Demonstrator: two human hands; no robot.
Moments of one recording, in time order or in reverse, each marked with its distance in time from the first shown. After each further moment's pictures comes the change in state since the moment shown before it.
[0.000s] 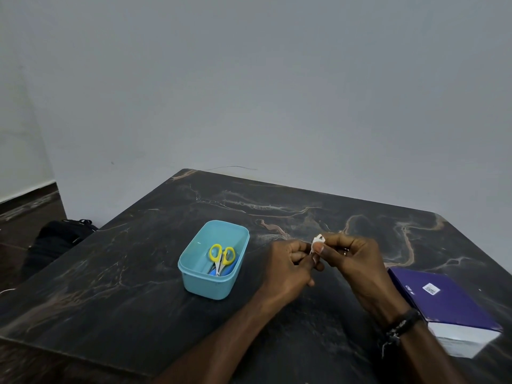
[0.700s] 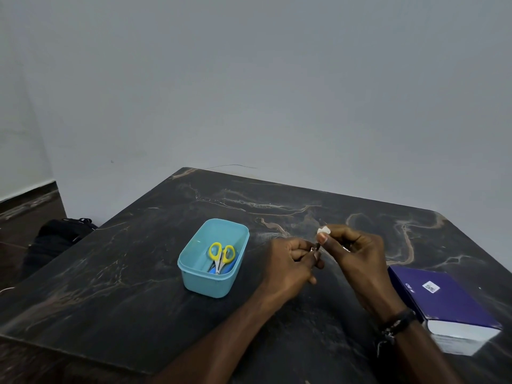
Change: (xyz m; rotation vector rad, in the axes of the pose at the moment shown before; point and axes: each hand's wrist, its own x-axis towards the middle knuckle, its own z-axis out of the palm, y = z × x) left_hand 0.000 0.003 0.002 -0.071 0.008 -0.052; right_hand 0.003 0.005 0.002 -0.105 0.145 -0.134
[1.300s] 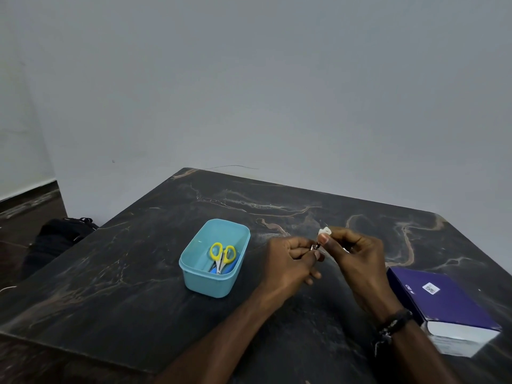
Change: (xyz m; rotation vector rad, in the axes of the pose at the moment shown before) left_hand 0.001 0.003 -0.001 -0.077 0.014 -0.004; right_hand 0.000 0.002 0.001 0.006 0.020 0.006
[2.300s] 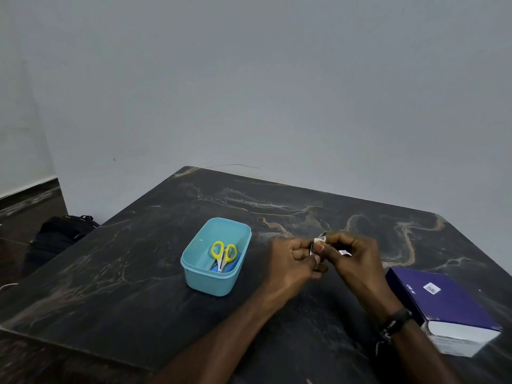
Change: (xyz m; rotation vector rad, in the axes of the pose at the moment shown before) left_hand 0.000 -0.004 0.002 -0.063 -0.041 -0.058; right_hand 0.002 0.008 -0.003 -0.209 -0.096 -0.042
